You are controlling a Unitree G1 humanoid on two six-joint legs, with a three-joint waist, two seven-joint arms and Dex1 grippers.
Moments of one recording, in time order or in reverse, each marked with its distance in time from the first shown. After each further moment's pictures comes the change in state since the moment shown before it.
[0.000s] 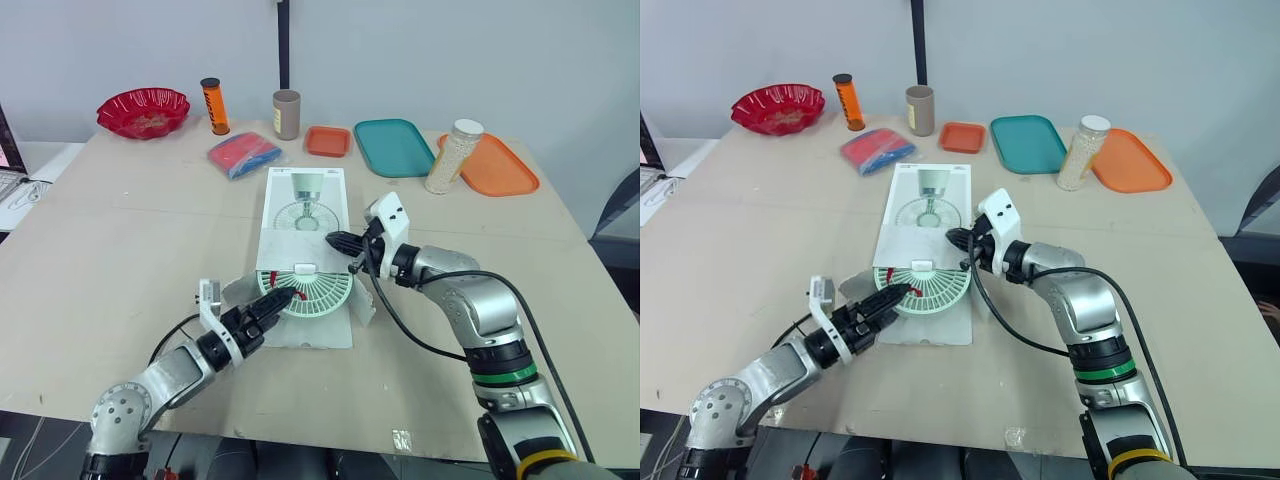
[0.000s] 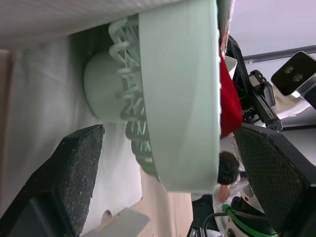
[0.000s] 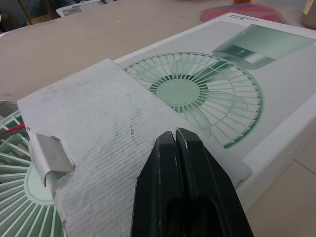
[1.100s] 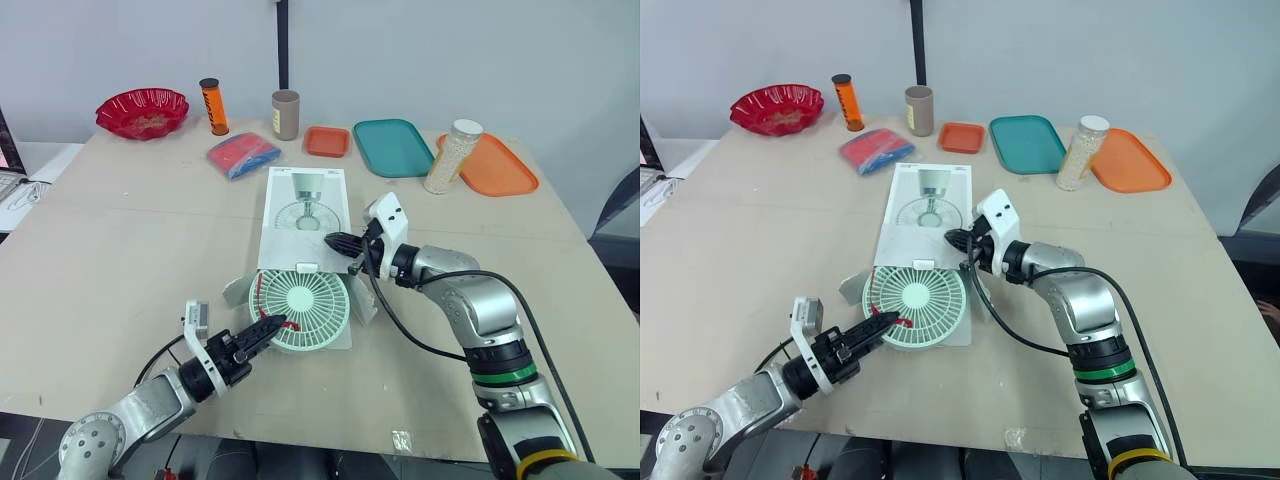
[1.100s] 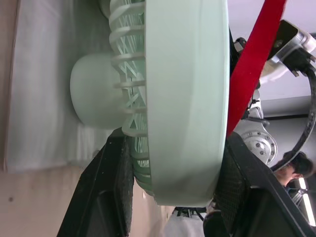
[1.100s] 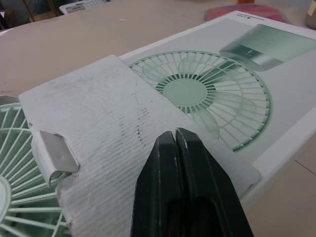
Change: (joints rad) left arm 0.206 0.124 0.007 -0.122 -0.099 0.022 -0.086; right arm -0.002 0.000 0.004 0.000 -0.012 -0.004 0.015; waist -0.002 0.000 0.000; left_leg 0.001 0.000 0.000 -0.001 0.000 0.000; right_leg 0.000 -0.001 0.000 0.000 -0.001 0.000
